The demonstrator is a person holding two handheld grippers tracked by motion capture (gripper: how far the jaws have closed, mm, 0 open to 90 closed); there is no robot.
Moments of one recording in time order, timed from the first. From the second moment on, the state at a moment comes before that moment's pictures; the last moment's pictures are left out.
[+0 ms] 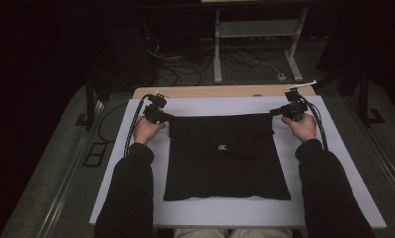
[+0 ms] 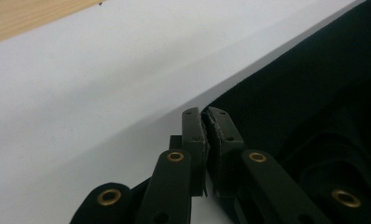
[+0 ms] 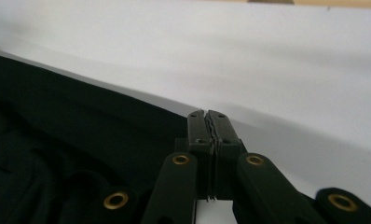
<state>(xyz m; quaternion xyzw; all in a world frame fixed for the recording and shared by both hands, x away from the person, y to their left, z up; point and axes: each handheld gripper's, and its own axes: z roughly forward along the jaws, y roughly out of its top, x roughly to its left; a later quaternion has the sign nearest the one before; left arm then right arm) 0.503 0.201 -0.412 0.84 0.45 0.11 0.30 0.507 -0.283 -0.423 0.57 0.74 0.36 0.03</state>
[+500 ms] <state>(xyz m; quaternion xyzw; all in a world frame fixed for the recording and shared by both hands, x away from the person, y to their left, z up) 0.501 0.196 -0.415 0.83 0.46 0.08 0.31 0.507 -0.289 -0.432 0.59 0.71 0.37 0.03</state>
